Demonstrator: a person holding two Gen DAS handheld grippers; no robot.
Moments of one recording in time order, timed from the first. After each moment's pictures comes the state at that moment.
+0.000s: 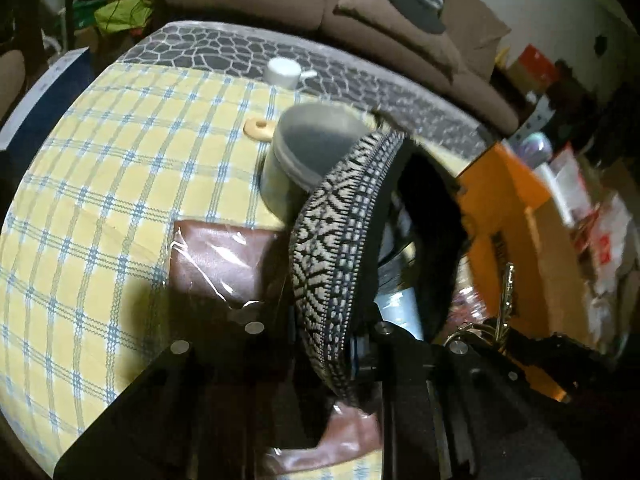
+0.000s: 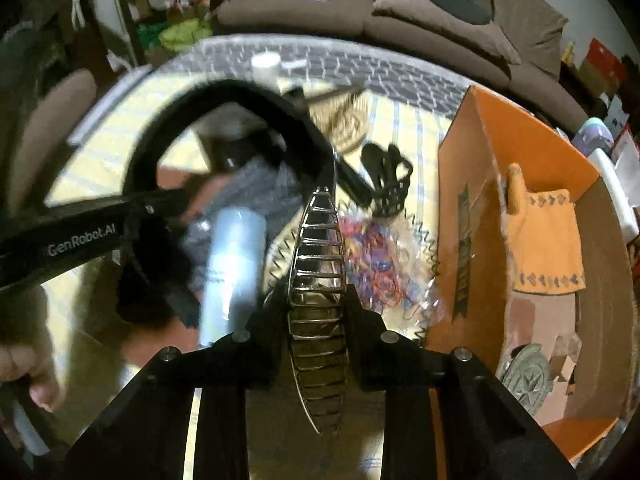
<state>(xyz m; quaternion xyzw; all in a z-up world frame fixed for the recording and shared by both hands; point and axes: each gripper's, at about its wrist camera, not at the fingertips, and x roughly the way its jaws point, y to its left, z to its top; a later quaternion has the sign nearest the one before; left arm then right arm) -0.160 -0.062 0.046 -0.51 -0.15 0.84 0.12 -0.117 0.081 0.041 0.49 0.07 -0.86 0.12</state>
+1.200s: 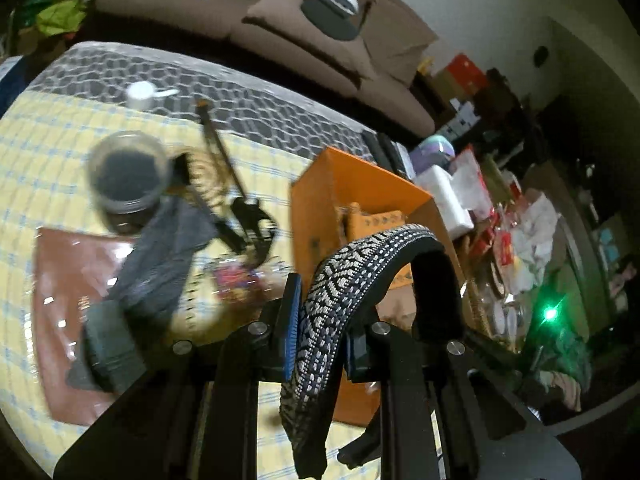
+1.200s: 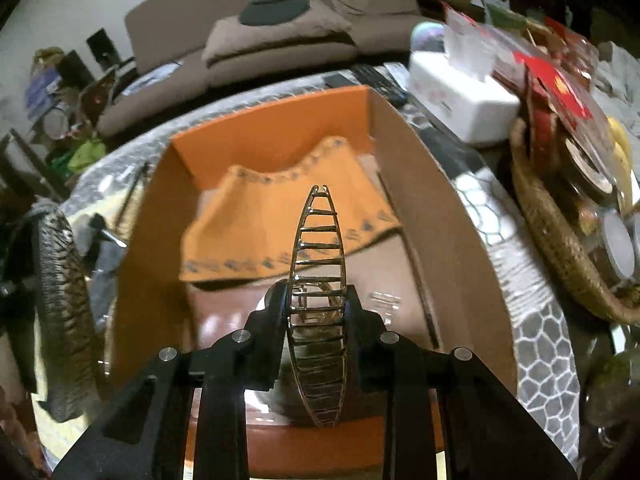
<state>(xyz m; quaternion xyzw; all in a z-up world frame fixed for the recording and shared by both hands) -0.144 0.055 0.119 -0.48 -0.21 0.82 0.24 -0.101 0.311 0.072 0.47 -0.09 -0.88 -0.05</state>
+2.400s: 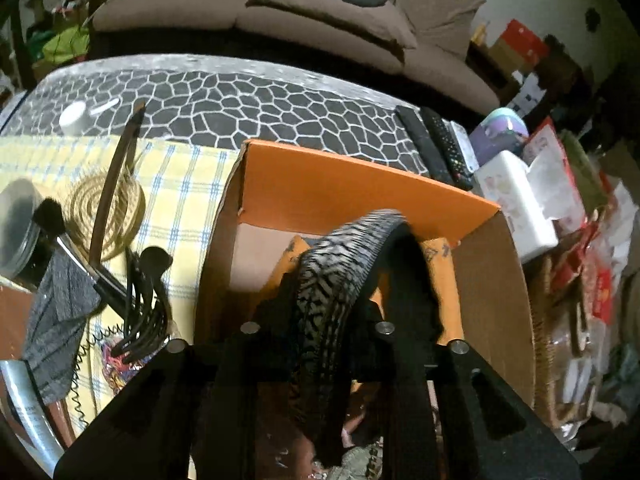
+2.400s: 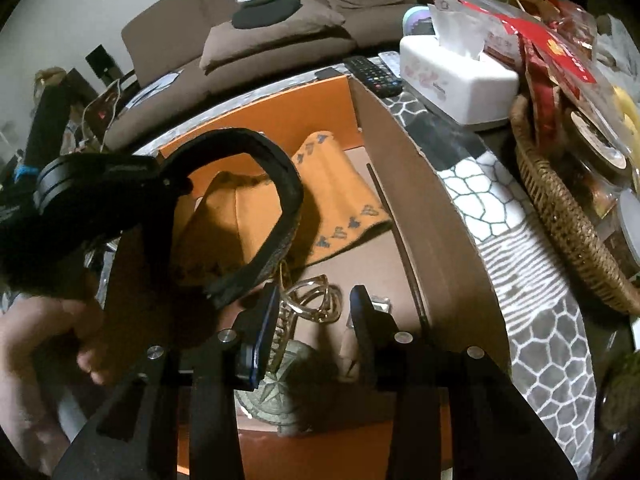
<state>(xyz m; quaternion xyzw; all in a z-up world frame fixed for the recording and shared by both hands) -0.231 0.215 0.074 -0.52 -0.11 0.84 0.12 -0.098 0.331 0.070 0.46 -0.14 -0.88 -0.02</state>
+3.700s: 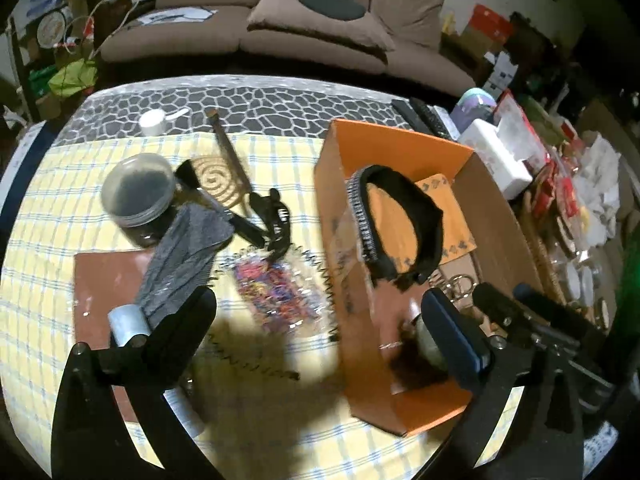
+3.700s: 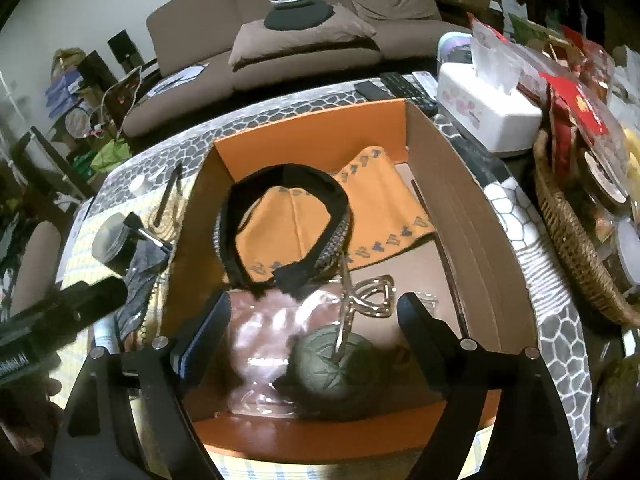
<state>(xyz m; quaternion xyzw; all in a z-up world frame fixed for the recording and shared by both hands) -0.121 0.104 0.121 -0.49 -0.06 0.86 0.15 -0.097 0.276 0.097 0.45 -0.10 -0.89 0.00</state>
